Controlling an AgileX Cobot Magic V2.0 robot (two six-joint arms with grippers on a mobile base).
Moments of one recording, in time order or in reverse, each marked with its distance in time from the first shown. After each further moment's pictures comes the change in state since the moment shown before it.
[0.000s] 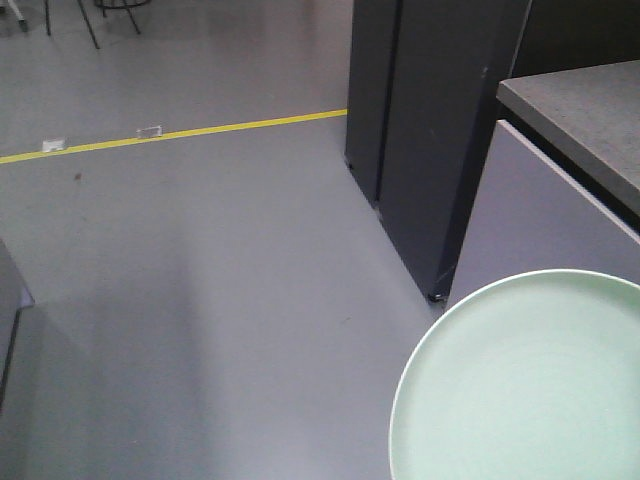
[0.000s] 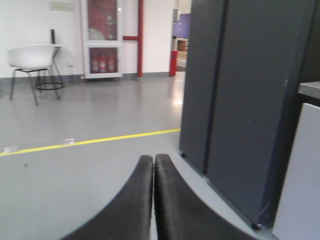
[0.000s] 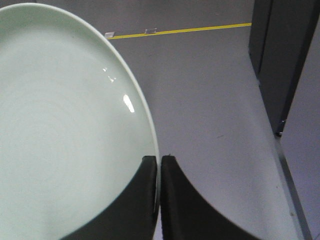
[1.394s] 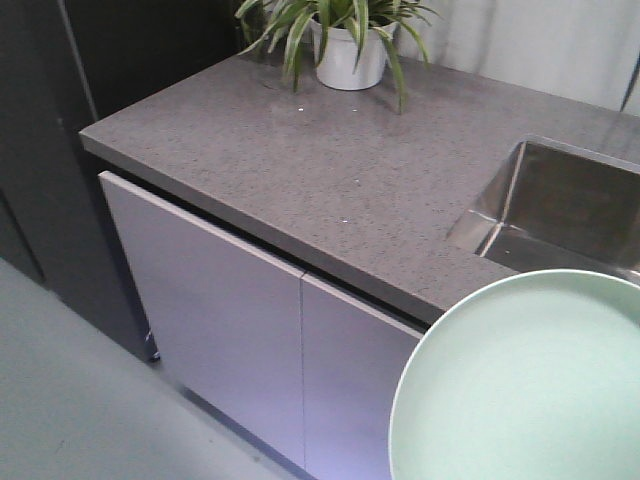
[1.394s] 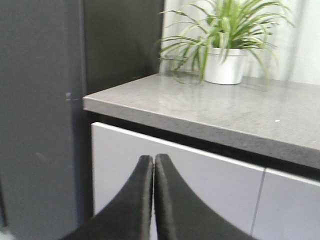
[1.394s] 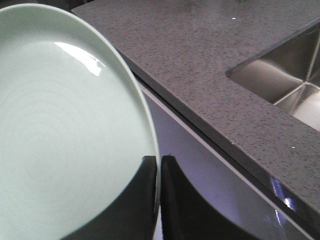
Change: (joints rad) left arm 0.000 0.000 0.000 0.000 0.000 0.000; right arm 0.000 0.000 0.000 0.000 0.000 0.000
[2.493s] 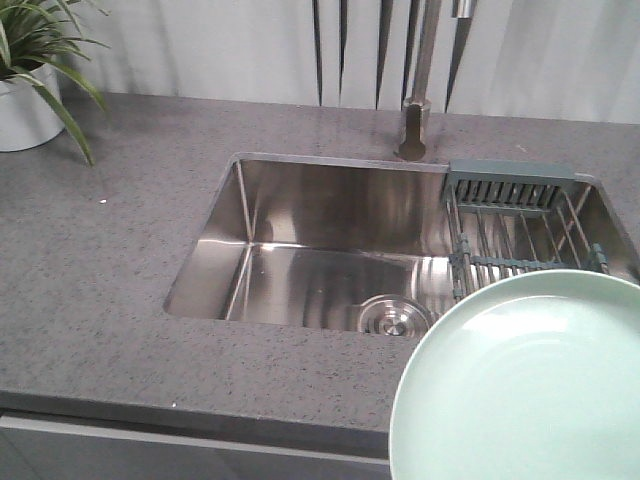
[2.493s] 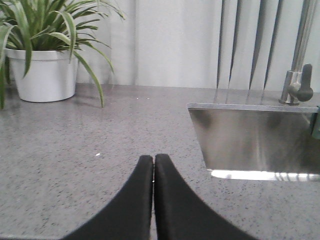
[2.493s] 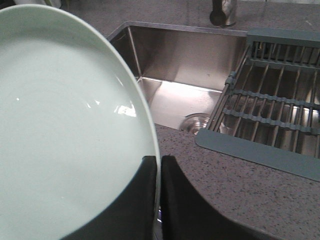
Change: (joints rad) left arm 0.000 0.000 0.000 0.000 0.000 0.000; right arm 0.000 0.000 0.000 0.000 0.000 0.000
